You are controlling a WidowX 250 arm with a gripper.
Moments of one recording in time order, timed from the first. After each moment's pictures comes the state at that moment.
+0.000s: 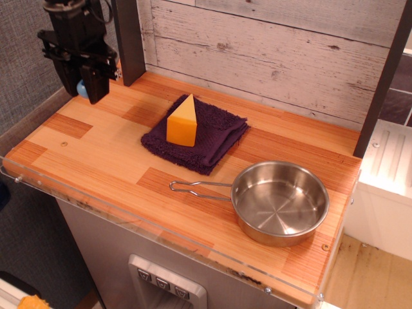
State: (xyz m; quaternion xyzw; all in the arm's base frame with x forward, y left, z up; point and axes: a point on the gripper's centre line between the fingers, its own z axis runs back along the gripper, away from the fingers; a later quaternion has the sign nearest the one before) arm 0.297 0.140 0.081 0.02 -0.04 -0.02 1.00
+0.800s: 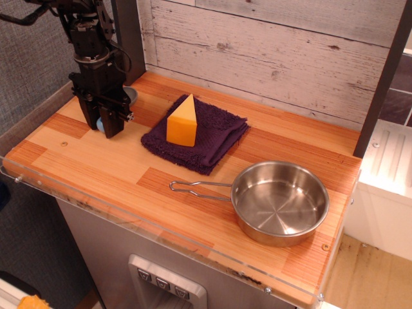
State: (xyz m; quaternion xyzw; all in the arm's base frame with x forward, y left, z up) arm 0.318 0.148 0.011 0.02 -0.01 -0.10 1.00
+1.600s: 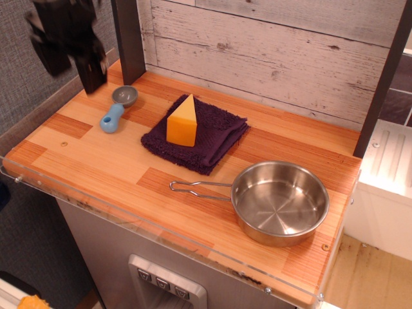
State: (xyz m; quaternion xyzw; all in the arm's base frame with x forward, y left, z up) arm 0.281 0.138 0.123 0.06 -0.10 -0.06 0.99
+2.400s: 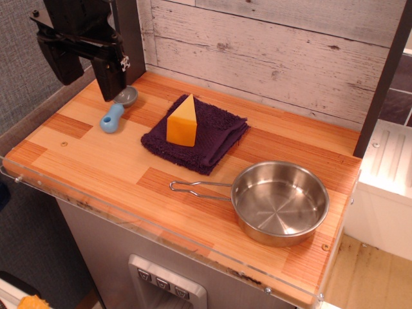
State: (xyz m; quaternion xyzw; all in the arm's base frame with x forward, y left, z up) arm 0.260 0.095 0.130 0.02 -0.08 -0.04 1.00
